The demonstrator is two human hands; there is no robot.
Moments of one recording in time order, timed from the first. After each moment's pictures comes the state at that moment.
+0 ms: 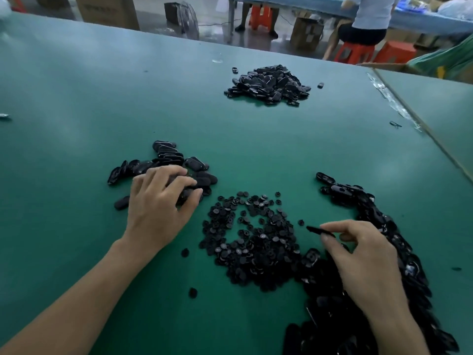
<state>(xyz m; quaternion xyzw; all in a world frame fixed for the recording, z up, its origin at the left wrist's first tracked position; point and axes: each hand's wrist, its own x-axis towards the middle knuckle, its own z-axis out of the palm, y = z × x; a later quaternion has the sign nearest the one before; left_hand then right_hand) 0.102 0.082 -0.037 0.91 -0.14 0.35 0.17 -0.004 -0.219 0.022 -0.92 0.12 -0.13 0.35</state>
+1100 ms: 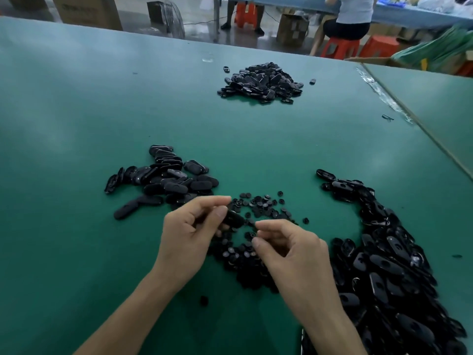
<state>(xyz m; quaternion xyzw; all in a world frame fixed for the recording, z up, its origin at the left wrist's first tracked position) 0.058 0.044 -0.013 0.72 -0.11 0.10 0.68 -0.003 -0.125 0.016 -0.86 0.06 -0.08 0.50</state>
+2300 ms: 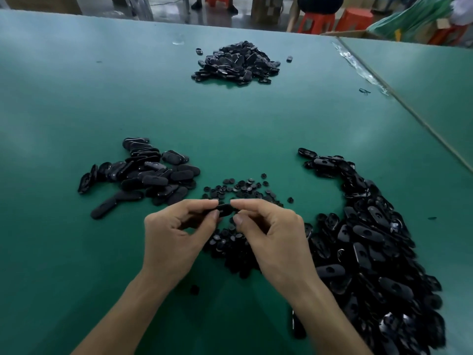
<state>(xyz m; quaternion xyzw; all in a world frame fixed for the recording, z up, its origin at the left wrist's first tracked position) 0.051 0.042 -0.021 0.77 -0.17 0.16 0.60 0.003 -0.117 0.015 -0.83 0.04 -0.10 0.54</state>
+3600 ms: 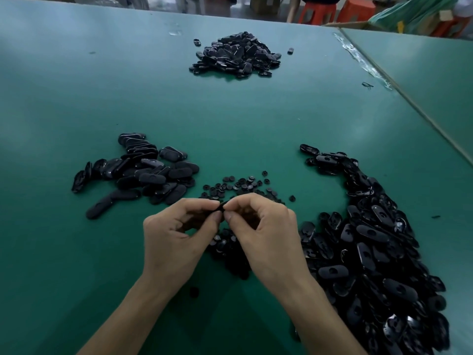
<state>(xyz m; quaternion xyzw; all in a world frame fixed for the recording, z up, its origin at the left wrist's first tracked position) 0.046 0.036 -0.015 0.75 -0.13 0.14 0.64 0.015 -0.103 0.020 -0.84 0.04 -0.10 0.53</state>
